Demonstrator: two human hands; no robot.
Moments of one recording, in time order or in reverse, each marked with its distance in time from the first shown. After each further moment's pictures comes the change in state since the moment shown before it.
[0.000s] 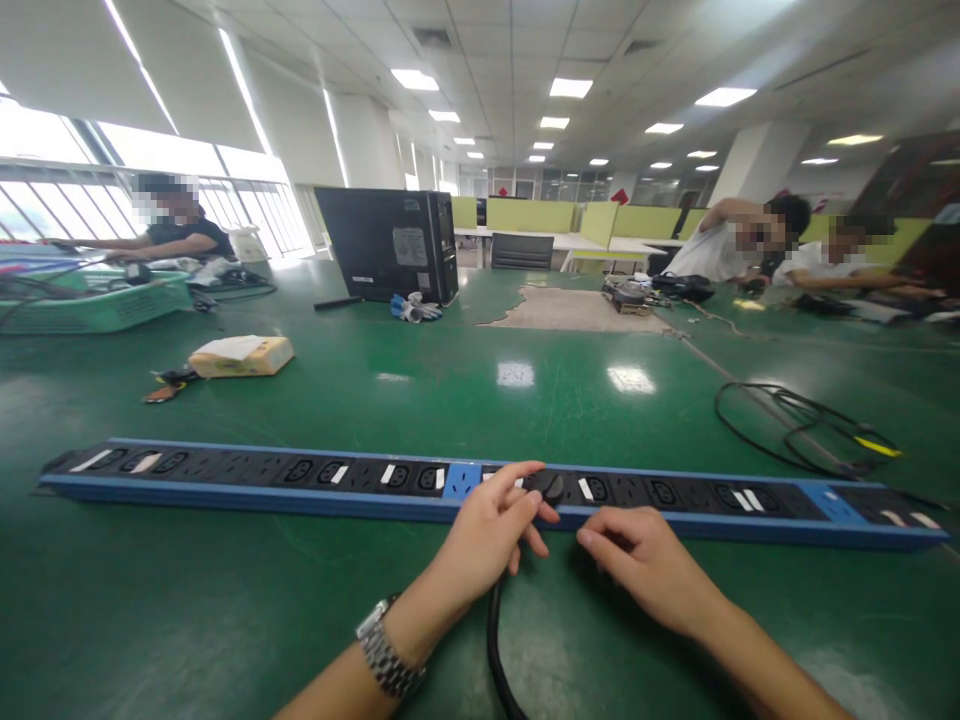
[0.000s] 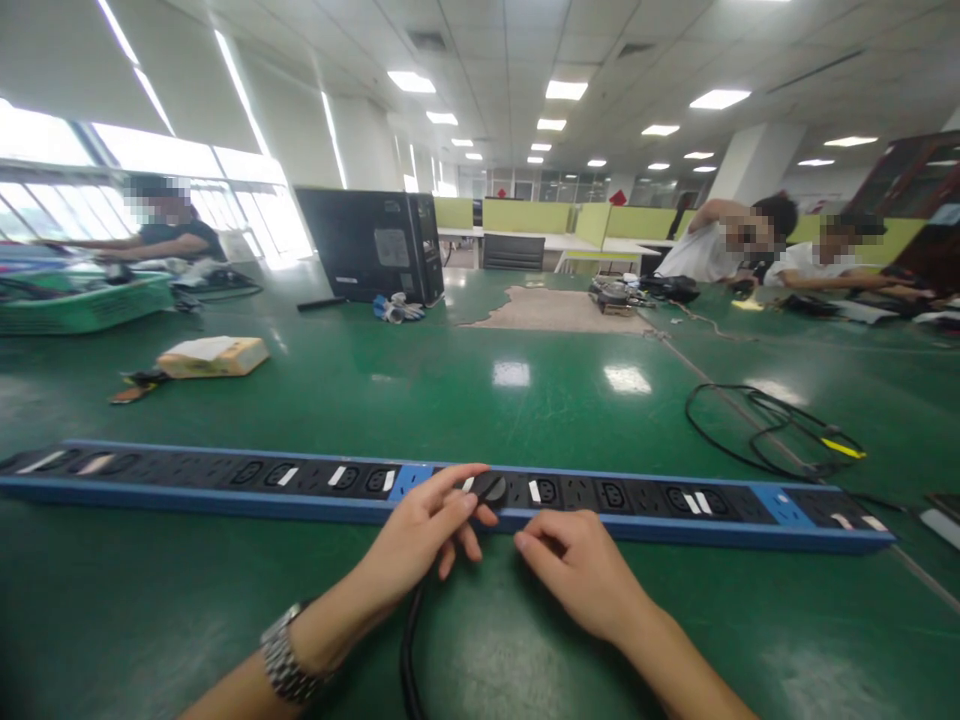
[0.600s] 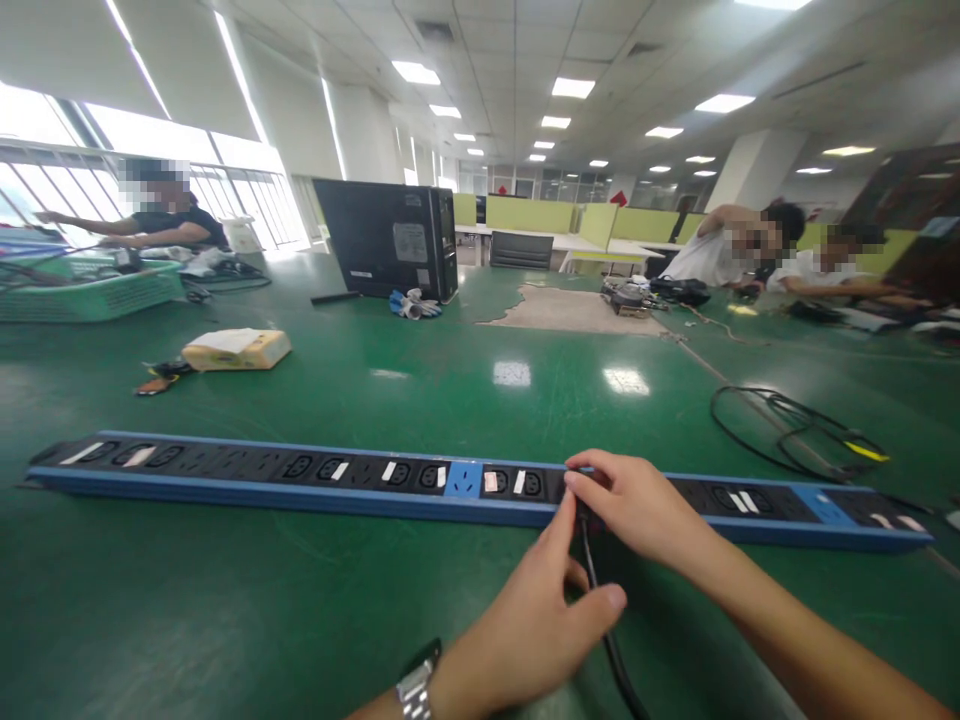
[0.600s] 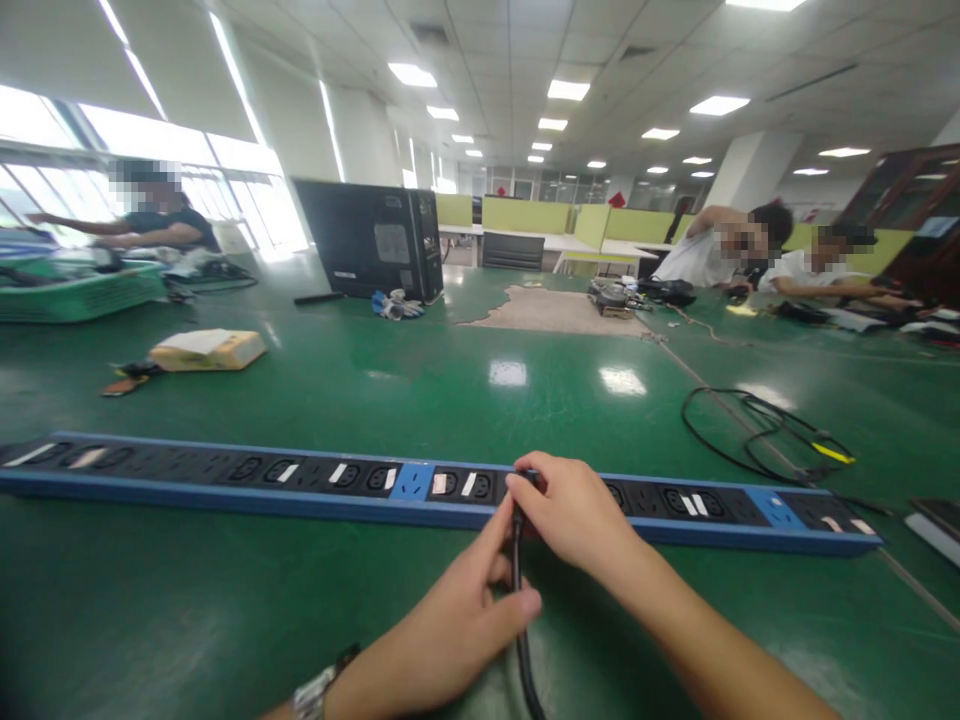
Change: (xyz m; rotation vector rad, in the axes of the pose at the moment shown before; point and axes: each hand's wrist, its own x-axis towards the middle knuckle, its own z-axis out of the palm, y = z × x) left_hand -0.035 -0.010 0.039 0.242 -0.179 0.145; right_hand 0.042 -0.039 -0.027 -0.263 0.062 0.133
